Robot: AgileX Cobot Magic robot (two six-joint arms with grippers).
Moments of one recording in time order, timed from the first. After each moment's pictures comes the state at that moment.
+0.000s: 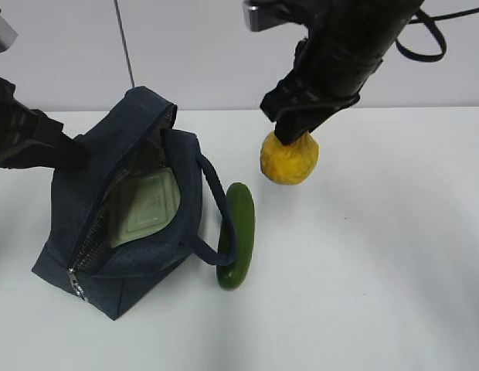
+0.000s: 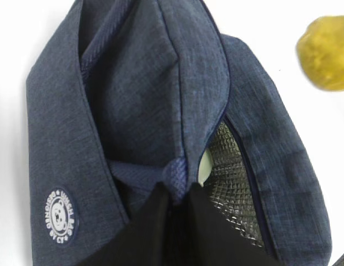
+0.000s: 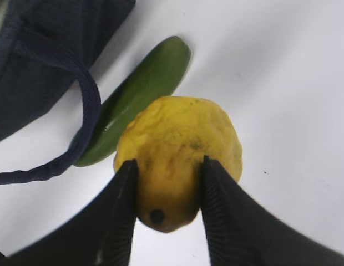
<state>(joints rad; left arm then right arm) -0.12 1.37 -0.92 -0.76 0.73 0.68 0.43 1.76 -1.59 0.10 1.04 -0.24</state>
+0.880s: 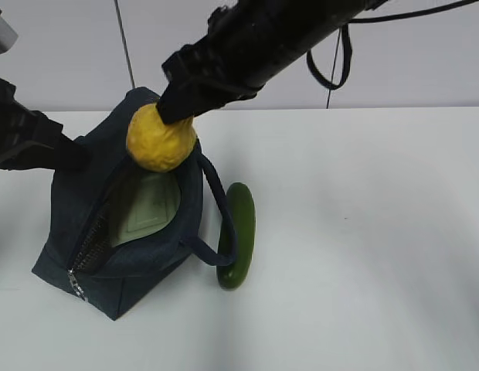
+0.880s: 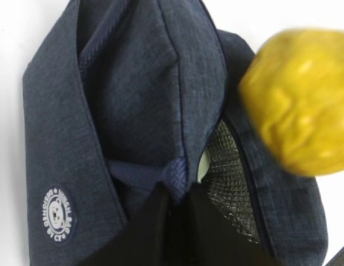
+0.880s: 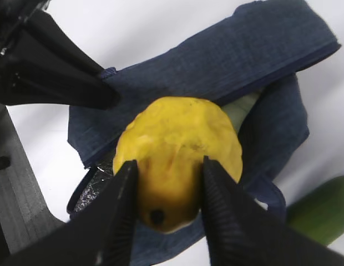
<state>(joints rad) -0.12 1.37 -0.92 -0.76 0.75 0.68 0.50 1.80 -1.59 0.68 0.85 -0.61</state>
